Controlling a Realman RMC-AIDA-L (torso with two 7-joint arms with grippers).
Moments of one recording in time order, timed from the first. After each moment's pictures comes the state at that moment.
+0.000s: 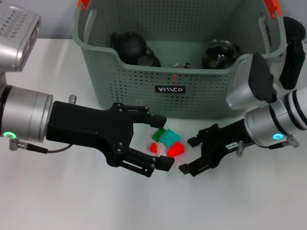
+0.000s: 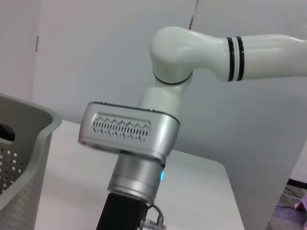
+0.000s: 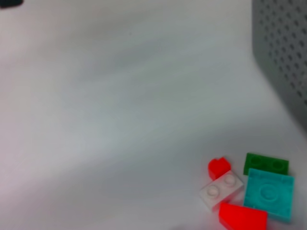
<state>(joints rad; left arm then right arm) -0.44 -2.16 0.97 1.21 1.91 1.86 -1.75 0.80 2.11 -1.16 -0.59 -2.27 -1.26 1.74</state>
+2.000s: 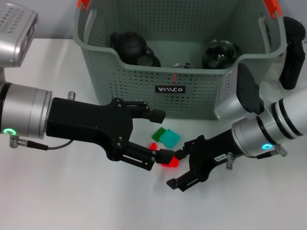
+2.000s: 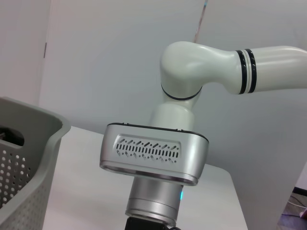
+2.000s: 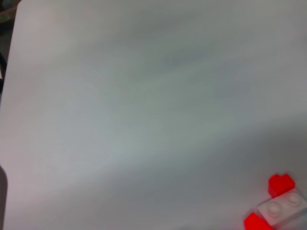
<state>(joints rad) -0.45 -2.16 0.94 1.19 1.90 1.85 -1.75 0.79 2.11 -1.33 -0.58 -2.12 -1.26 1.73</state>
